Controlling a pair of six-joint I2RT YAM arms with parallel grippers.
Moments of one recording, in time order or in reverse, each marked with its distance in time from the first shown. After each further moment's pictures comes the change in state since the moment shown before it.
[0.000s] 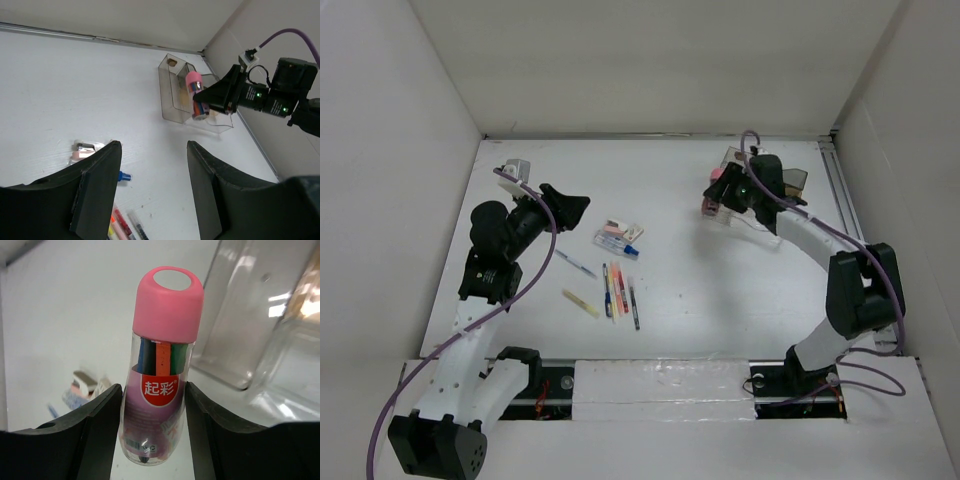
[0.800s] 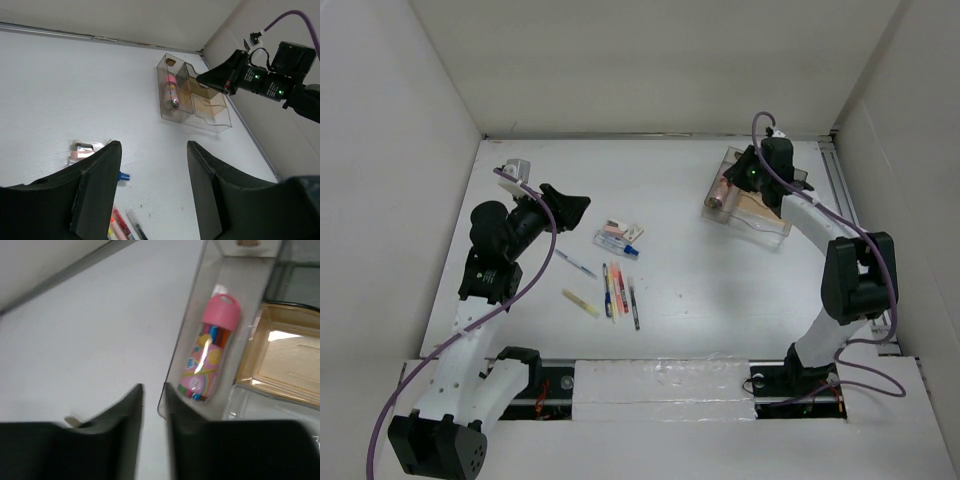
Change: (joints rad) left arm 0.000 0.000 0.000 0.003 0.007 -0.004; right arm -0.117 0.110 0.169 0.000 0.068 -0.025
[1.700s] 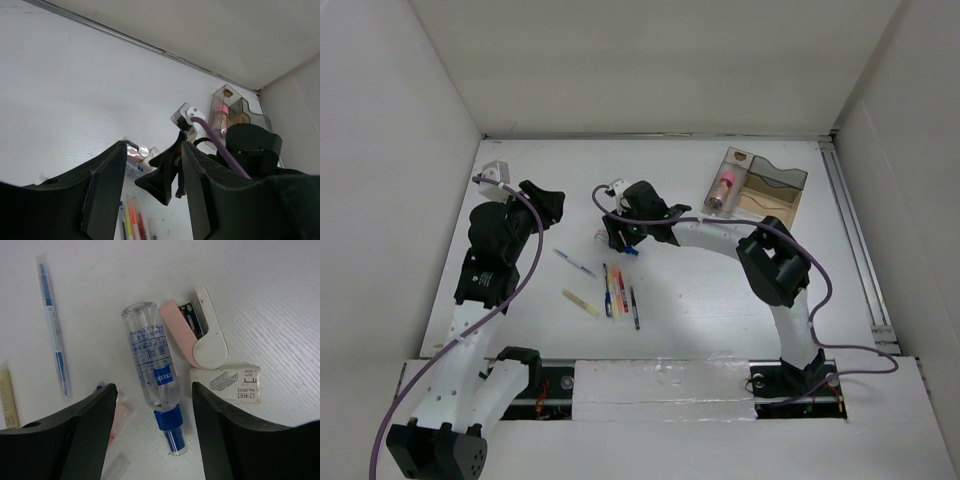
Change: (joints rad) left arm 0.000 -0.026 0.027 -0.146 -0.349 -0.048; right arm 0.642 0.365 0.269 -0.115 -0.043 -0.453
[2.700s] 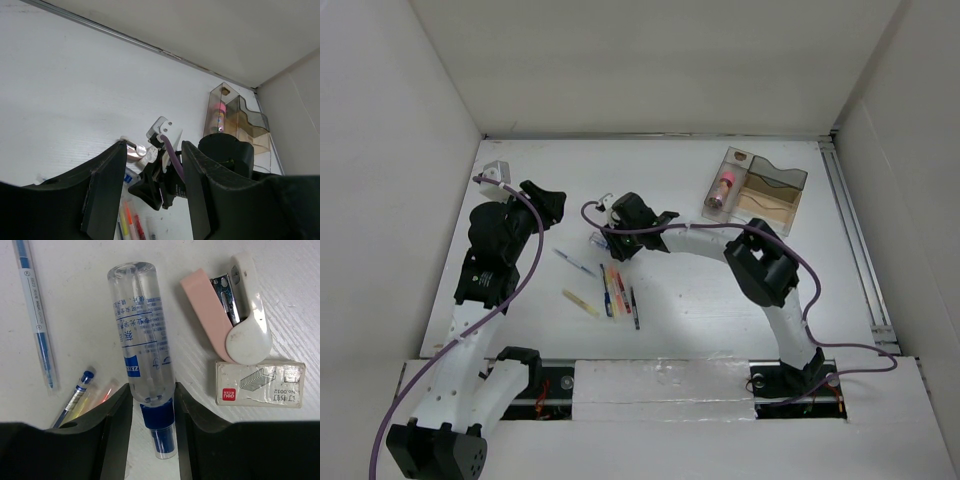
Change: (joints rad) left arm 0.000 -0.002 0.000 0.002 0.014 0.000; right arm 0.057 0.077 0.046 -0.087 0.045 -0.063
